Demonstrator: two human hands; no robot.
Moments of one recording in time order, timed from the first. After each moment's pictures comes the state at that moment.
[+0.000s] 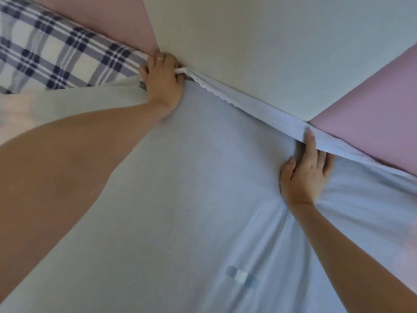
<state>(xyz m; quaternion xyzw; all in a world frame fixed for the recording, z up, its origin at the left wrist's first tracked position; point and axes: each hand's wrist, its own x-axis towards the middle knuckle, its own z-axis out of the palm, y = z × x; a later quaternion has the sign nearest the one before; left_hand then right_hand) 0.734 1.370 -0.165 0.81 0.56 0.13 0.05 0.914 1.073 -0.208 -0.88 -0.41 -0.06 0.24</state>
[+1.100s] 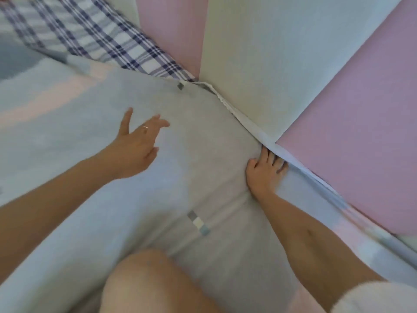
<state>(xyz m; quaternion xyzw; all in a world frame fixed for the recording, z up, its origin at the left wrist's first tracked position) 0.579 1.073 -0.074 0.88 0.45 0.14 0.05 0.906 1.061 -0.176 -0.86 -0.50 0.05 0.10</state>
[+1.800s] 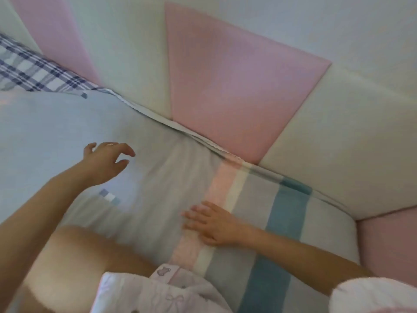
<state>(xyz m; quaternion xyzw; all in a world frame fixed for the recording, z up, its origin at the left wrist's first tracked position) 0.762 0.947 0.002 0.83 0.53 0.01 0.15 1.038 0.767 -0.146 -0.43 -0.89 0.08 -0.07</state>
